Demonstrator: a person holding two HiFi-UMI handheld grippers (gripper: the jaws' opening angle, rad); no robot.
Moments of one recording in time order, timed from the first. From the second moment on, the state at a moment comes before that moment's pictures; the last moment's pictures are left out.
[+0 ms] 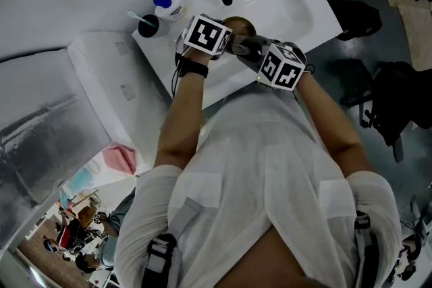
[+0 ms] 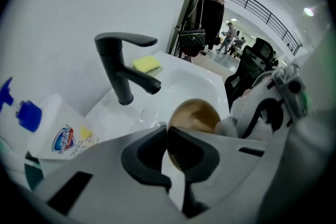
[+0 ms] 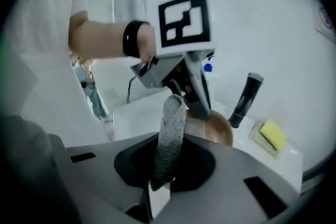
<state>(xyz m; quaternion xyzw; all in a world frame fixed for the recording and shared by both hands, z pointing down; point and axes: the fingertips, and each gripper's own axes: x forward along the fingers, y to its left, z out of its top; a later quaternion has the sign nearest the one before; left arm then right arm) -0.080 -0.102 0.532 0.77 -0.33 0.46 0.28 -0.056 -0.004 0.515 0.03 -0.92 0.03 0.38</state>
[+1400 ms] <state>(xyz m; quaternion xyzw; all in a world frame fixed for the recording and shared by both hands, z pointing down) -0.072 -0.068 0.544 0.80 -0.26 0.48 0.25 -0.045 -0.052 0.478 0.06 -0.92 0.09 0.37</state>
